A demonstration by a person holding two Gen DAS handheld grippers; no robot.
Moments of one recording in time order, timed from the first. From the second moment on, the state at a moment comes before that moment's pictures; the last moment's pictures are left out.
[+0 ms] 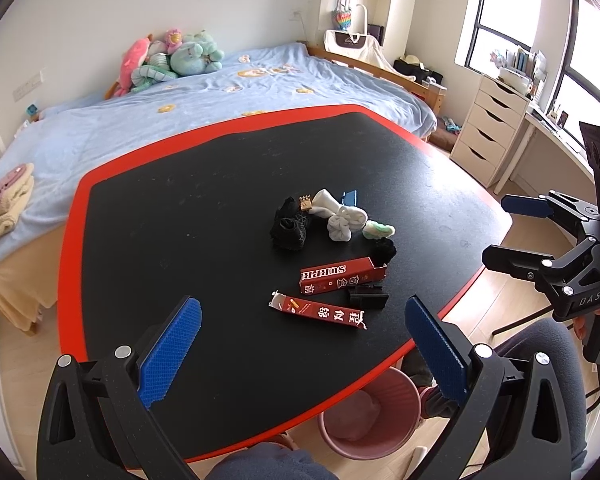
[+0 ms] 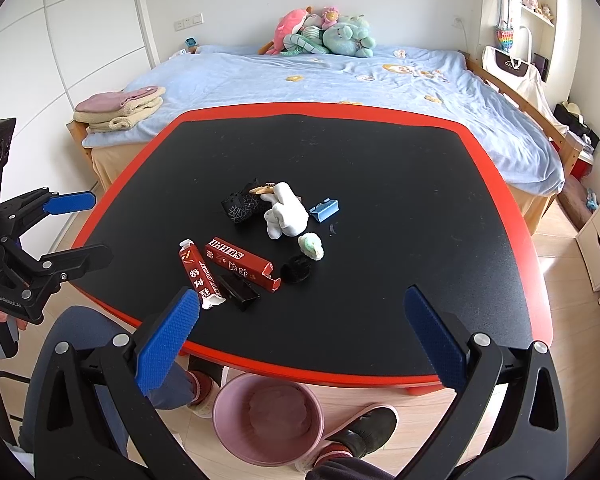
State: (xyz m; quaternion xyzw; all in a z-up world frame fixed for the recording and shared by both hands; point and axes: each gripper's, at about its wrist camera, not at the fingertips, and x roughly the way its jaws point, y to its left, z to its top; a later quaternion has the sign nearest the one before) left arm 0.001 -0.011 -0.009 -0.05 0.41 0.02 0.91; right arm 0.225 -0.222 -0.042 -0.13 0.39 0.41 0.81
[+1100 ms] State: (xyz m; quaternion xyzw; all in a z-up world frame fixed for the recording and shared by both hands) left arm 0.019 -0.022 -0.031 -0.03 0.45 -0.02 0.89; right arm 0.246 -0.212 -0.056 -0.13 0.42 0.40 0.80
